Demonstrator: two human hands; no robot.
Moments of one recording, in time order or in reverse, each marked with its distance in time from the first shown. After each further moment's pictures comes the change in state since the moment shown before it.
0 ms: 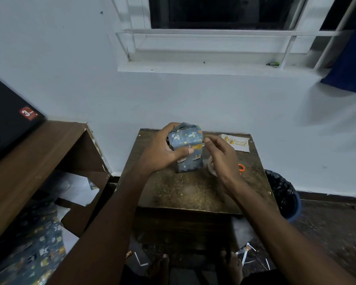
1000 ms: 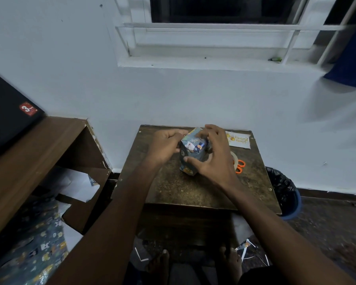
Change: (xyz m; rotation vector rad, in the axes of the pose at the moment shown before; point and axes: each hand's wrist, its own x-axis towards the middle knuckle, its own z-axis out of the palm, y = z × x) left_hand 0.013 -0.010 0.019 -0.197 0.153 -0.387; right_hand -0.005 0.011 0.005 -0.415 -0.074 -0.485
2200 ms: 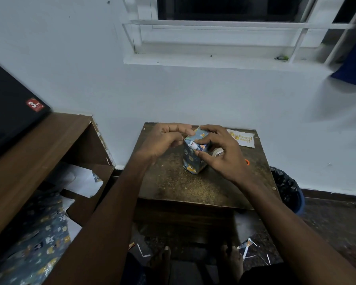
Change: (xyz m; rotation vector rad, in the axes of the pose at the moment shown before) left_hand -0.004 0.009 -0.031 -0.033 -0.209 0.166; right_hand 0.011 0.011 -0.019 0.085 -0.122 -0.133
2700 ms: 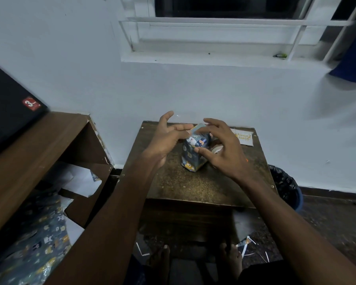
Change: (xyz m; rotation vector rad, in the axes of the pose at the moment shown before) left_hand 0.011 -0.002 0.024 -0.251 0.178 -0.181; right_hand 0.003 -0.003 -0.005 -0.073 0.004 -0.005
